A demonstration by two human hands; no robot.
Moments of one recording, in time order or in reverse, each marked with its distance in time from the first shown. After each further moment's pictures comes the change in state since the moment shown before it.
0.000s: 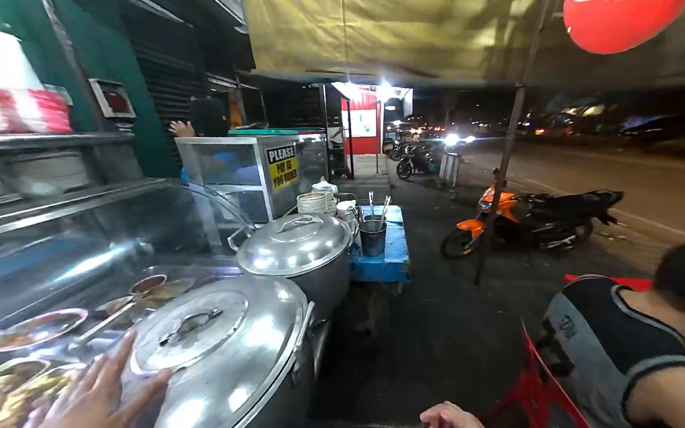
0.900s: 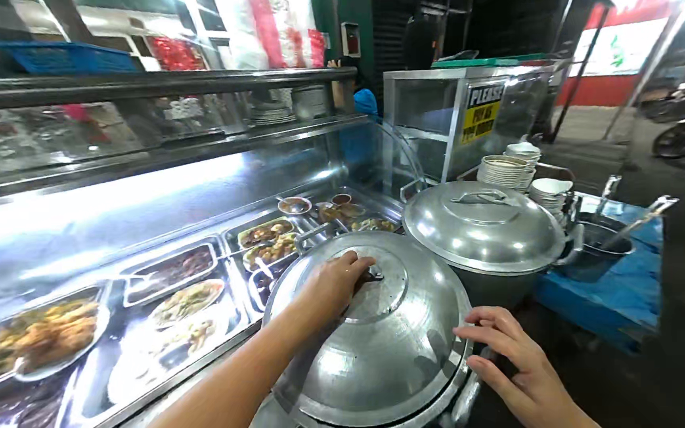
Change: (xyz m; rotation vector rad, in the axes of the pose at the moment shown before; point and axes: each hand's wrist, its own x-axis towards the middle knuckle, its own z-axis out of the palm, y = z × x) left_hand 0.071 0.045 0.016 0.320 0.145 0.160; right_hand 0.276 -0.103 0.084 0.031 -0.228 -0.980
